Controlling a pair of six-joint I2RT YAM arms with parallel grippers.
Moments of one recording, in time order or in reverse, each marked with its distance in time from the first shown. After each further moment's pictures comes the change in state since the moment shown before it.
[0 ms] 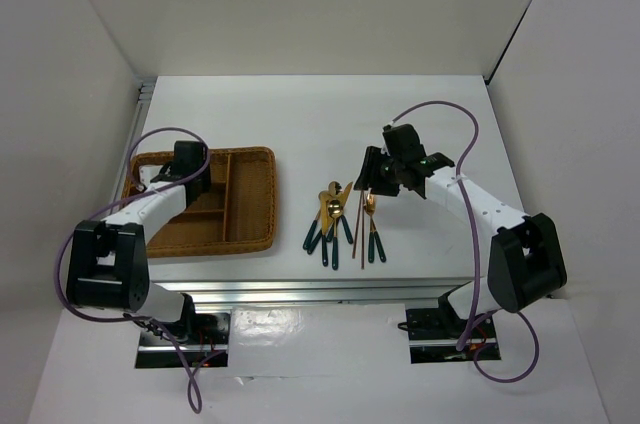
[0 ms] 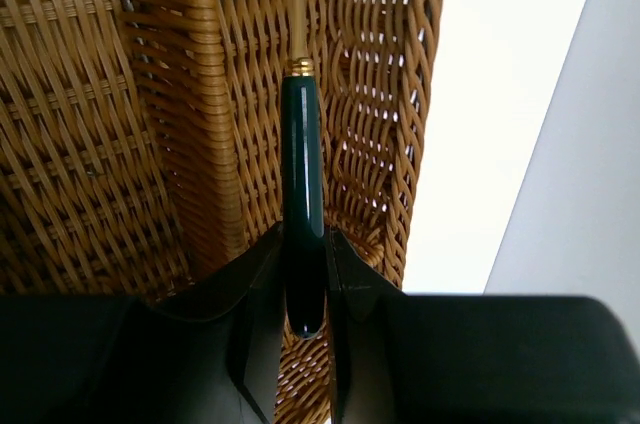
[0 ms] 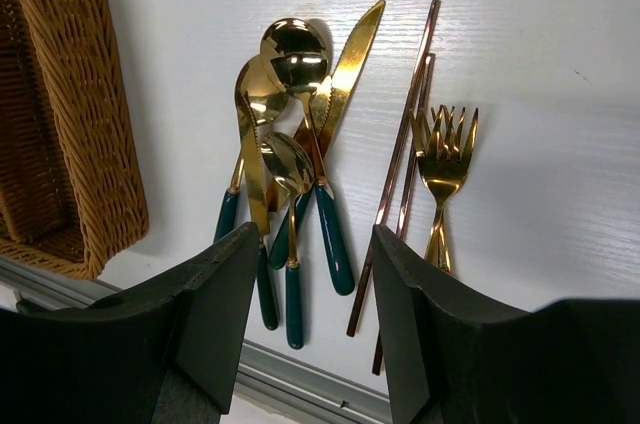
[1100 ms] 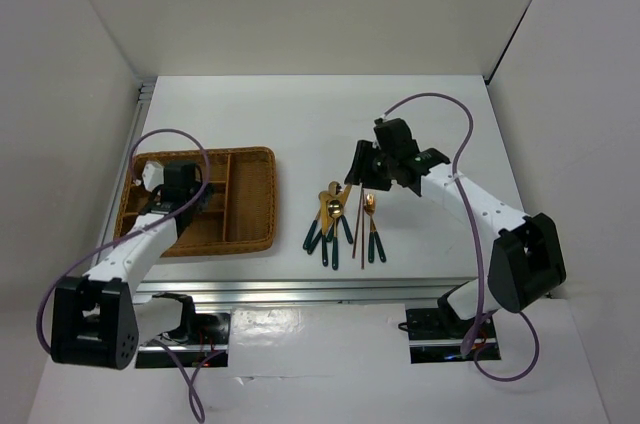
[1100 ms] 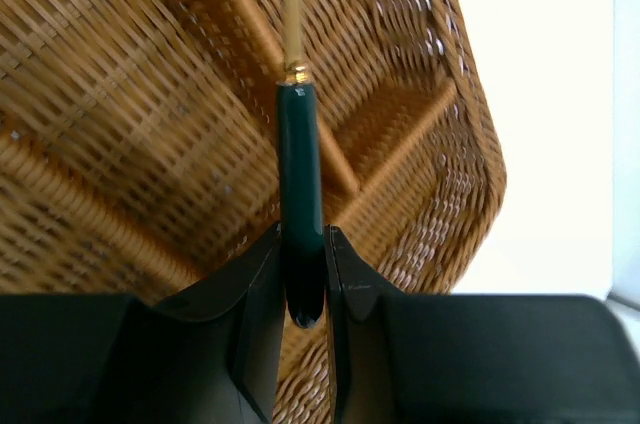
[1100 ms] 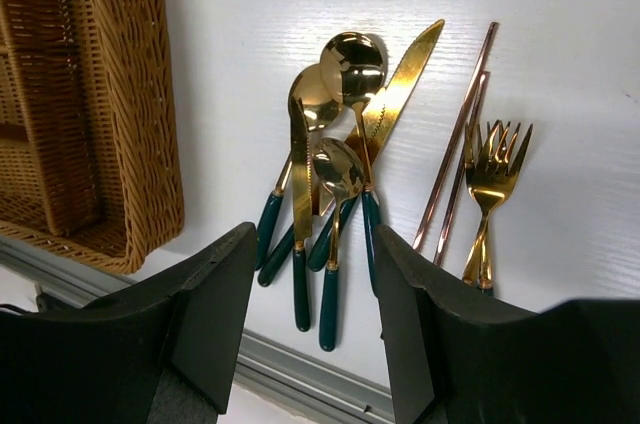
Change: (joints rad) left arm -0.019 -0.331 -0.206 0.000 0.158 0.484; right arm 0.074 0.003 0.074 -0.019 0.033 0.027
